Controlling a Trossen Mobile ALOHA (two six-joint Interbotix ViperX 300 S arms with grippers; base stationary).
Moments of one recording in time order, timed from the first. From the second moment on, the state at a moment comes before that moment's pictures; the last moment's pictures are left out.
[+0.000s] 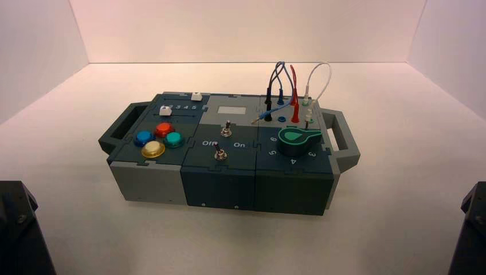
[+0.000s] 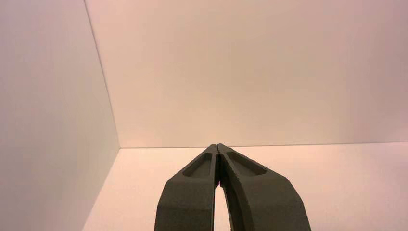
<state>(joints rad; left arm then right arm) -0.04 -1.03 1.06 -0.02 0.14 0.02 0.12 -1.02 1.08 -0.04 0.16 -0.03</state>
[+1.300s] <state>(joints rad) -0.23 -0.88 0.95 -0.02 0.57 0.05 0.21 -0.91 1.03 0.10 0.40 -0.02</state>
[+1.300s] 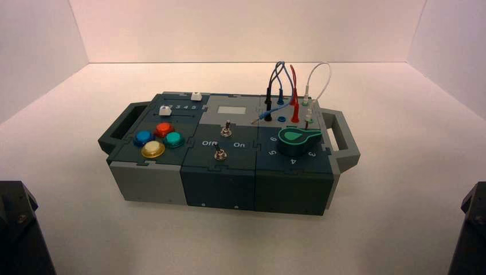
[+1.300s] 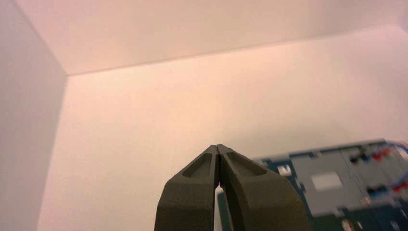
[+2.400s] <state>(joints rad) -0.40 -0.79 0.89 -0.02 0.78 0.05 0.33 -0.85 0.99 0.52 0.72 -0.03</state>
